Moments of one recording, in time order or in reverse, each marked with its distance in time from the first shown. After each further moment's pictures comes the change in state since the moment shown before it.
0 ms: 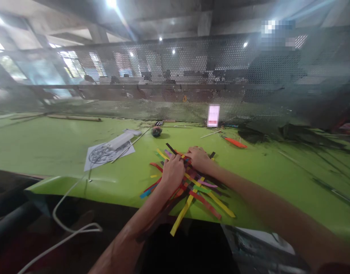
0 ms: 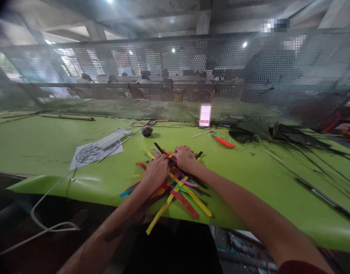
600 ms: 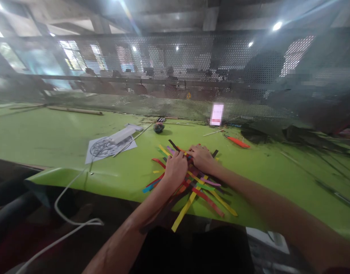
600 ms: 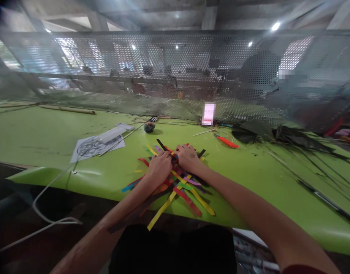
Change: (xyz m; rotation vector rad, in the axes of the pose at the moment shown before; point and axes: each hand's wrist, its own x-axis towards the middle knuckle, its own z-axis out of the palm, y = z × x) left_hand 0.001 -0.001 0.005 0.009 0.031 0.023; right_hand -0.006 -0.010 -0.010 -0.066 -0.051 0.027
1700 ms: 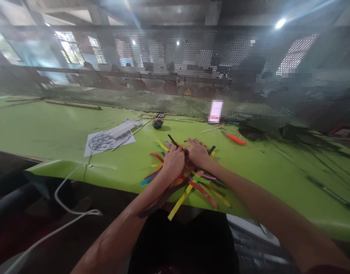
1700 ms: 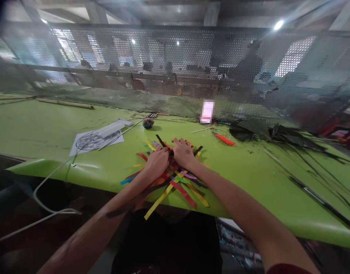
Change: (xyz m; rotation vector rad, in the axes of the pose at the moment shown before) left_hand 0.000 -0.001 -0.007 -0.056 -0.027 -0.011; right_hand 0.004 -0.010 0.002 -0.010 0.059 0.059
